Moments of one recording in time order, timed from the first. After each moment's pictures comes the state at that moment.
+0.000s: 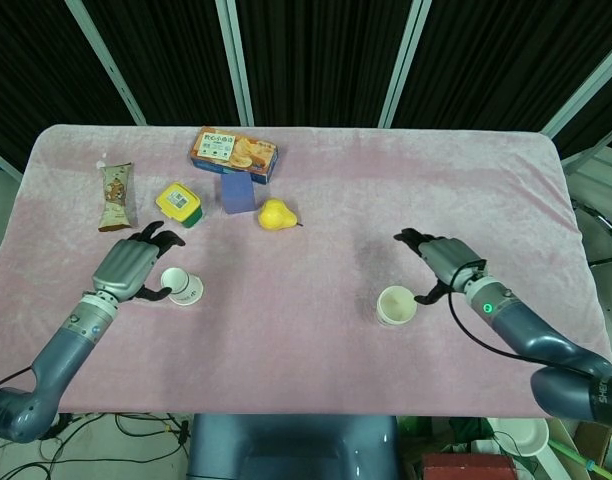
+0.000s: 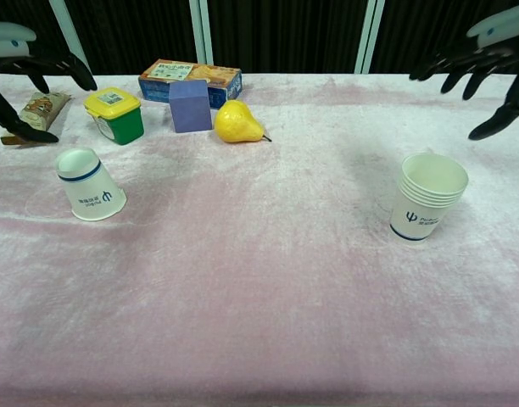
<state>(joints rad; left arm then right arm) -0.70 -1.12 -0.10 -1.78 1.06 0.97 0.25 1.02 -0.90 -0.06 -1.76 -0.98 0.67 0.13</state>
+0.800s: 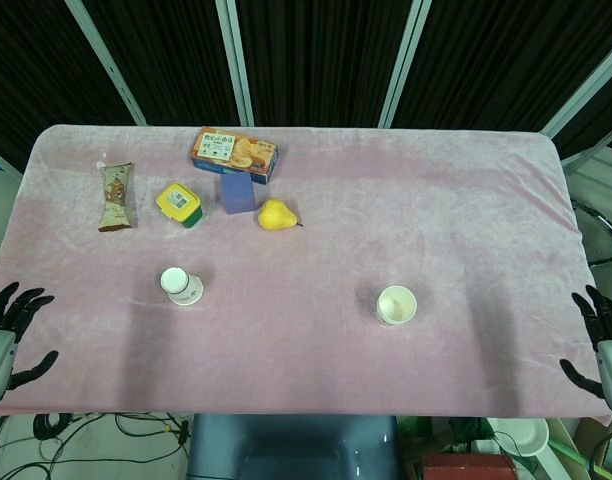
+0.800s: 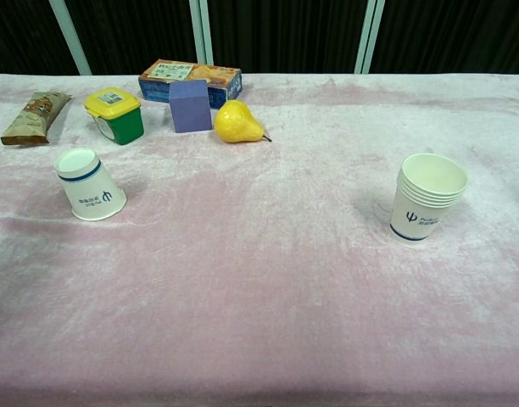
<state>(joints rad) -0.14 -1.04 0.14 -1.72 1.54 1.63 0.07 0.15 -1.07 -0.15 -1.47 -1.44 1.70 0.06</state>
